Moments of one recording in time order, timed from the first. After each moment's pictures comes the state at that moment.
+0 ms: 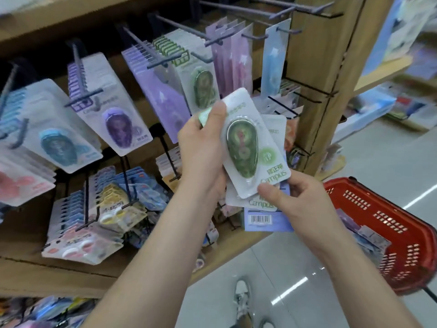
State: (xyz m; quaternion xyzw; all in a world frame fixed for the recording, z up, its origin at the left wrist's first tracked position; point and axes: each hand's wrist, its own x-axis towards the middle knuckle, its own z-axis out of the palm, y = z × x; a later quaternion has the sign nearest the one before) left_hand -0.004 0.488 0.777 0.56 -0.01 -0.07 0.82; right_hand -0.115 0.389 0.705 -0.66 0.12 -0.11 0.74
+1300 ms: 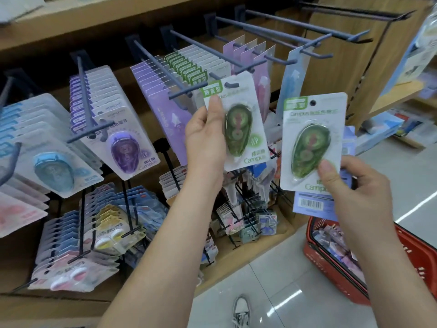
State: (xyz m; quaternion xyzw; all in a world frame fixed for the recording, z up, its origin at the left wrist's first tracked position) left_hand 0.076 0.488 0.771 0.63 -0.06 -0.04 0.77; right_hand -0.068 0.346 0.710 -0.69 0.24 -0.31 0.60
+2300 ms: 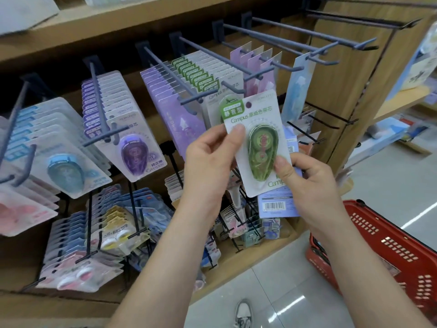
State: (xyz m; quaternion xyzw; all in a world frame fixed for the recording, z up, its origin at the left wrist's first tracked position) left_hand 0.046 0.512 0.772 0.62 -0.12 -0.09 0.77; right_hand -0.027 0.382 0.726 -0.69 0.10 -0.22 0.68
